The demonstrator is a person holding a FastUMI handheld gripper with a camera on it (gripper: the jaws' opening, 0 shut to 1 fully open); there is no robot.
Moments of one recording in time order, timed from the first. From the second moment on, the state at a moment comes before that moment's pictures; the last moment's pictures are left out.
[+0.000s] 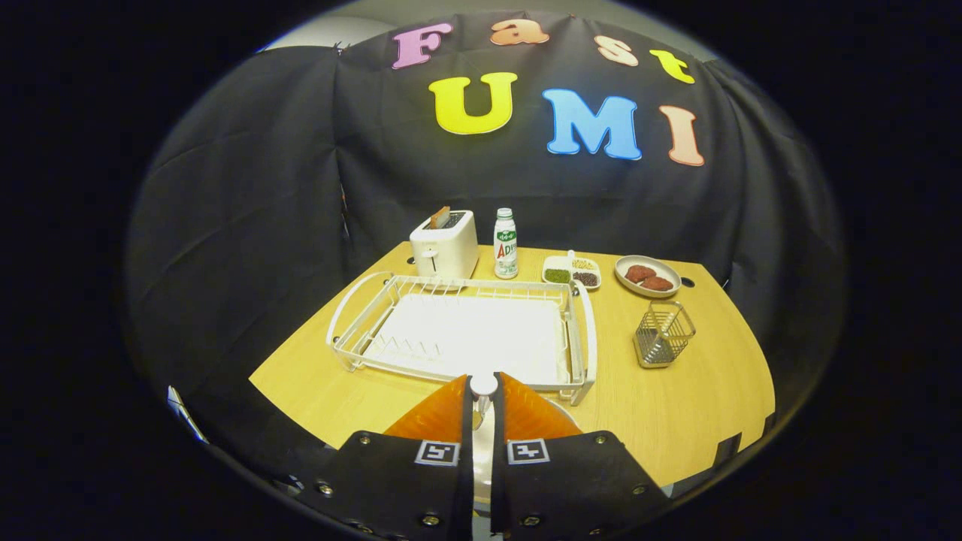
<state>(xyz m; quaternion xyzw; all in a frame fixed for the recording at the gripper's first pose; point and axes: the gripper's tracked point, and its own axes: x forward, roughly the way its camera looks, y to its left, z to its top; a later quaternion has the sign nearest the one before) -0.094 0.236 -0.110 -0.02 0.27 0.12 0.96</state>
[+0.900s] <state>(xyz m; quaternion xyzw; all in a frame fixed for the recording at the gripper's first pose) -0.076 0.230 -0.147 0.05 0.30 0.11 0.95</state>
